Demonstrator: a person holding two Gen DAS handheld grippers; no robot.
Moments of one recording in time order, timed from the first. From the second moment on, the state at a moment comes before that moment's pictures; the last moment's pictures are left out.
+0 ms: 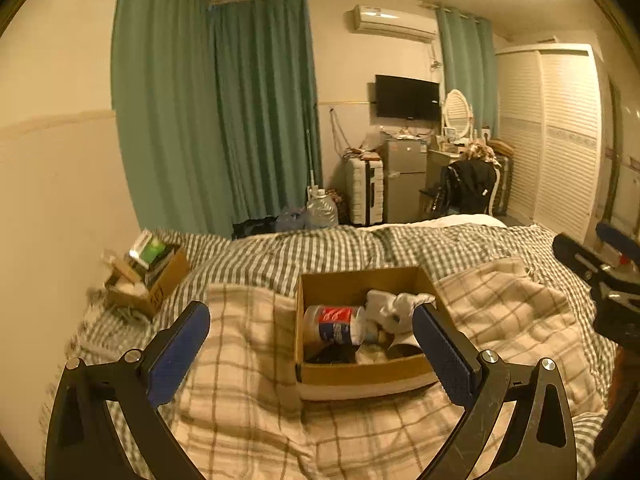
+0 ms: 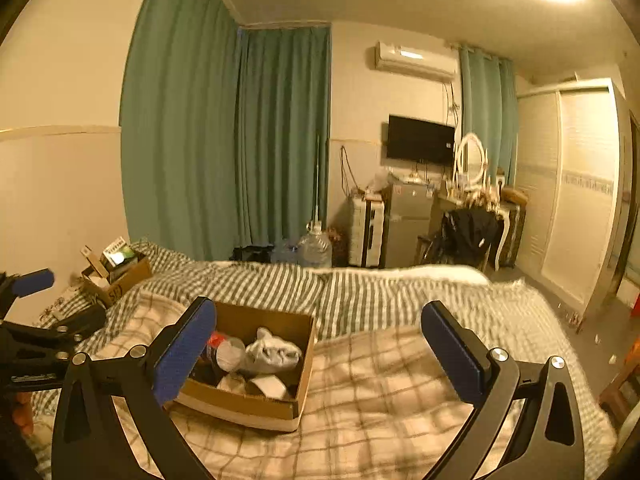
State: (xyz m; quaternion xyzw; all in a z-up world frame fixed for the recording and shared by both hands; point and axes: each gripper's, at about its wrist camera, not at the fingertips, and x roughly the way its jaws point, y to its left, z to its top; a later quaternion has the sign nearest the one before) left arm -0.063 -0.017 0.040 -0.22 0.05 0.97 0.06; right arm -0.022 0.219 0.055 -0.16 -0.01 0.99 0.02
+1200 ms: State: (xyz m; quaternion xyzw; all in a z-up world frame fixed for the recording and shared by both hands) left arm -0.065 -0.020 -0.025 -0.25 0.04 0.97 0.03; right arm -0.053 0.208 -0.022 -0.22 -0.02 0.97 0.03
